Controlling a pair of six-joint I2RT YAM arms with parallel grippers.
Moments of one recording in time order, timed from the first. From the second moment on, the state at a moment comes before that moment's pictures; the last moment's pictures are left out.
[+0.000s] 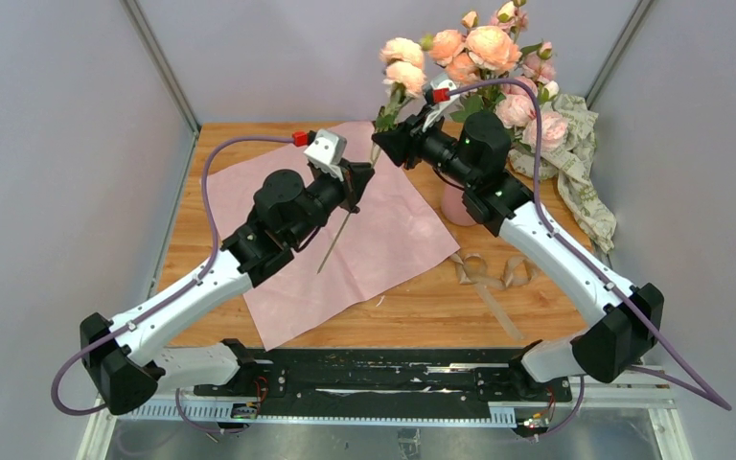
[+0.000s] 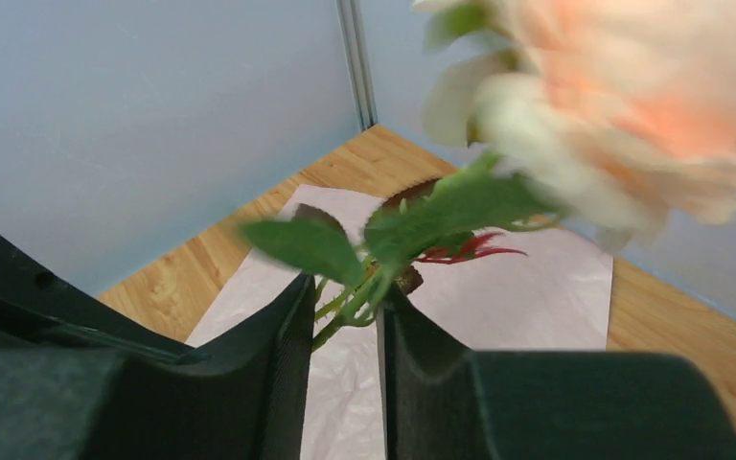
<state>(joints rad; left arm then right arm) -0.80 1.14 1.07 0.13 -0.12 -0.15 0.60 1.39 1.37 0.11 -0.29 0.13</state>
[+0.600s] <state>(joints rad) -0.81 1.11 1.05 0.12 -0.29 -0.09 0.62 1.36 1.52 -0.02 -0.19 -0.03</state>
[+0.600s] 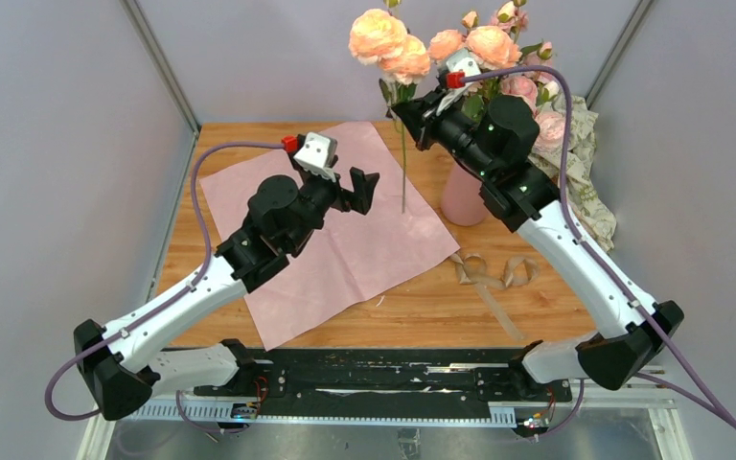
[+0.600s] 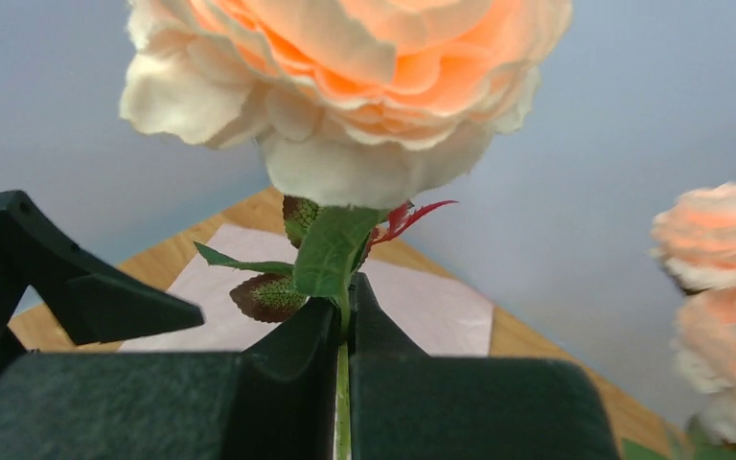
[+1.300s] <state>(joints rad) -0.81 1.09 0.99 0.09 -0.36 -0.10 0.23 1.52 1.99 -0.12 -0.21 -0.08</state>
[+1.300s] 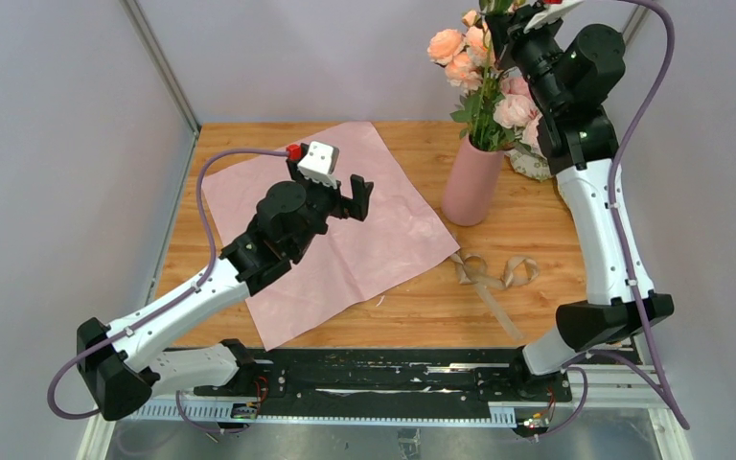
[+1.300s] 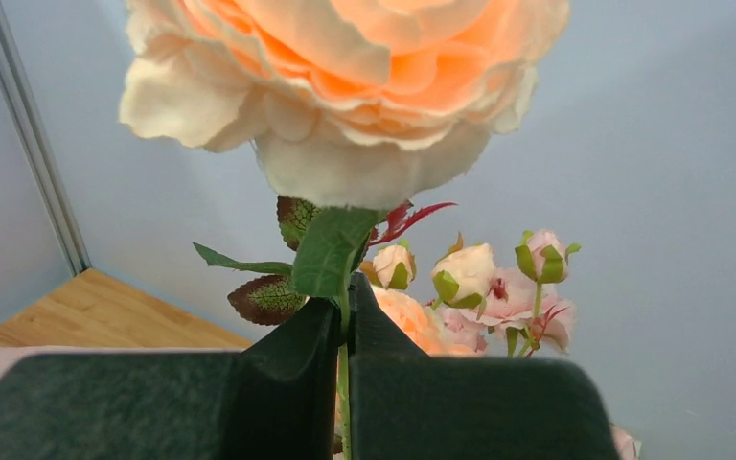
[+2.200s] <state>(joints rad) -0.81 1.10 0.99 0.07 -0.39 -0.10 0.19 1.26 1.31 0.07 -0.22 -0.06</state>
